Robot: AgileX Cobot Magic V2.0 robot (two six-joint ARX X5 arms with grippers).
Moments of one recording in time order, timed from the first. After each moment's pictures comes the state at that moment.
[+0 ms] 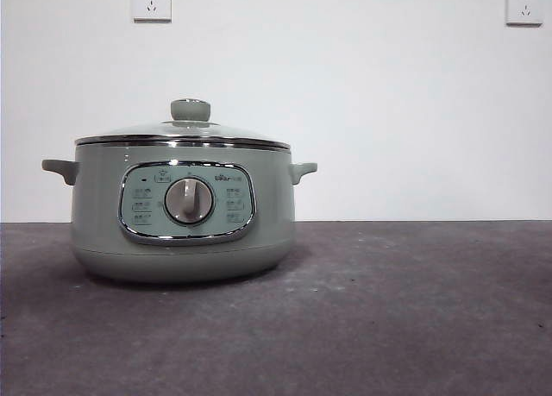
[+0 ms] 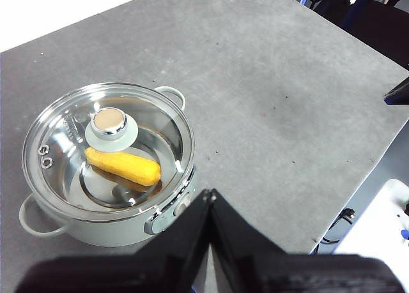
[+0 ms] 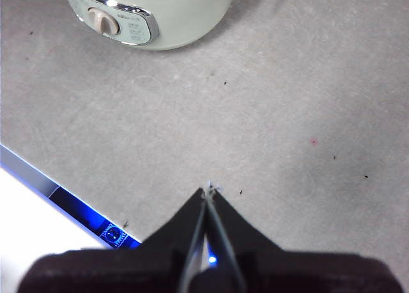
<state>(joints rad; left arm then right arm) -0.35 1.12 1.82 -1.32 0.36 0.13 0.82 1.10 1.50 -1.36 0.18 0.11</state>
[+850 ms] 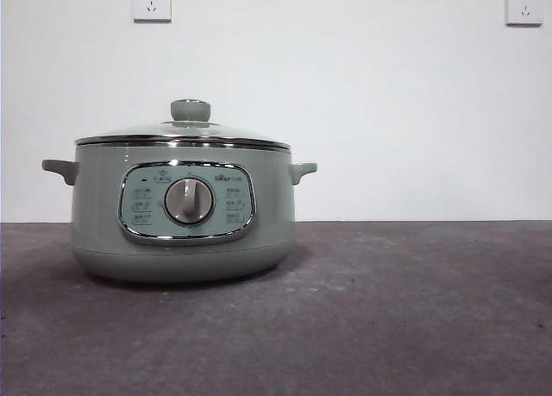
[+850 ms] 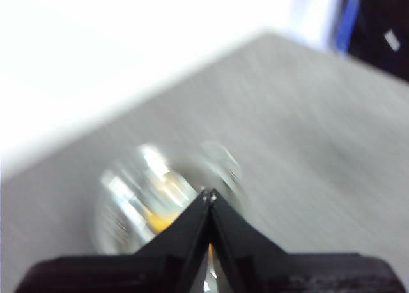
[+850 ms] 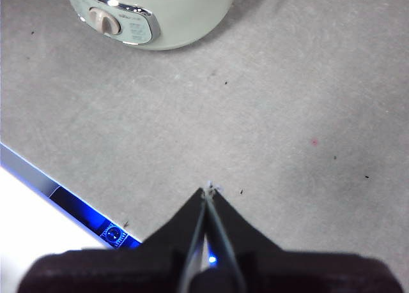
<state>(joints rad) -0.28 1.08 1.77 -1.08 0.32 0.21 0.82 1.10 1.50 -1.36 0.18 0.11</state>
